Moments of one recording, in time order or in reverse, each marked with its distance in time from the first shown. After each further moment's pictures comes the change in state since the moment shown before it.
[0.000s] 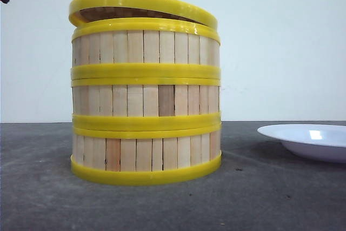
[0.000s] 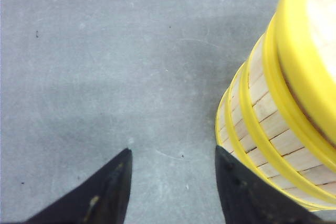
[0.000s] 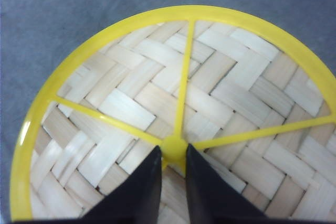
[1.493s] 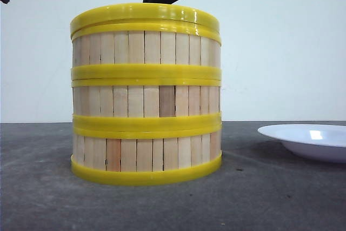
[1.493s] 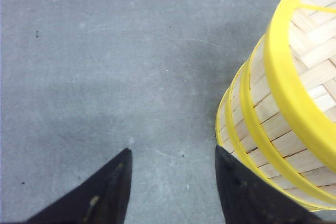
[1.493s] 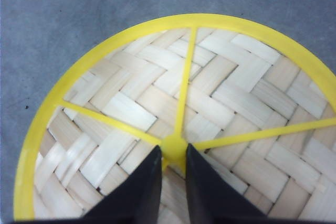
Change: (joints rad) left arm 0.000 0.000 0.000 0.000 0.000 0.000; right arm -0.004 0.025 0.008 -0.032 0.000 -0.035
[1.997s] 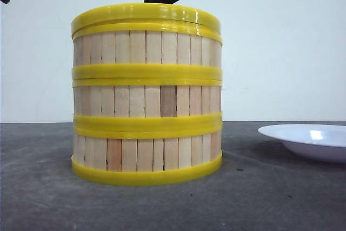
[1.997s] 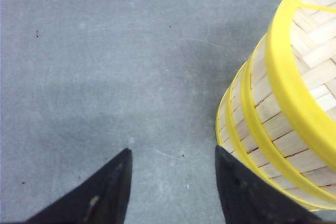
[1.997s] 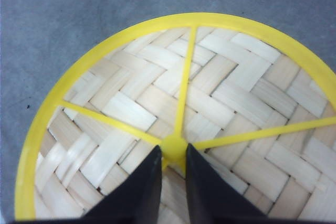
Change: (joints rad) left arm 0.000 0.000 0.000 0.000 0.000 0.000; right arm -0.015 -0.002 0.000 -0.008 -0.004 0.000
